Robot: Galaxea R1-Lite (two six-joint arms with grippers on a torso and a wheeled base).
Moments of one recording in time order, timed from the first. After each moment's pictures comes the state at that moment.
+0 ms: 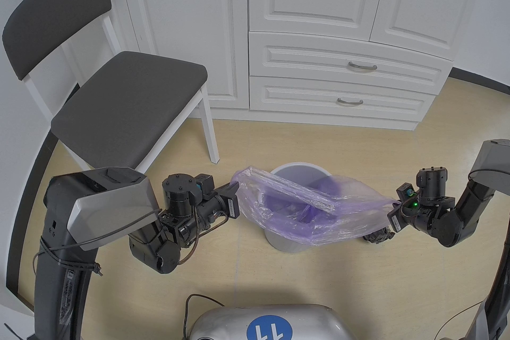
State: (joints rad) left arm -0.45 2.48 -0.96 -1.39 -0.09 -0.17; right arm 0.11 2.15 -0.61 -0.98 -0.19 -0.48
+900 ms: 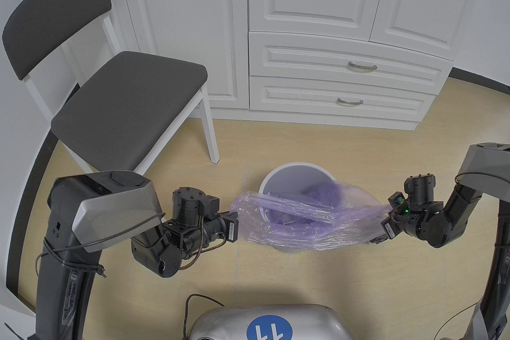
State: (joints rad) left arm -0.46 2.49 -0.94 -1.15 -0.10 -0.10; right arm 0.13 2.23 -0.67 -0.91 -0.25 -0.50
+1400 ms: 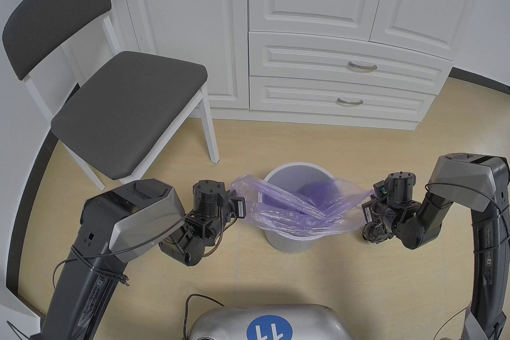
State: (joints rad) left arm -0.48 2.69 -1.29 -1.12 0.19 -0.18; right arm 0.18 2.44 -0.88 -1.13 -0.28 -0.31
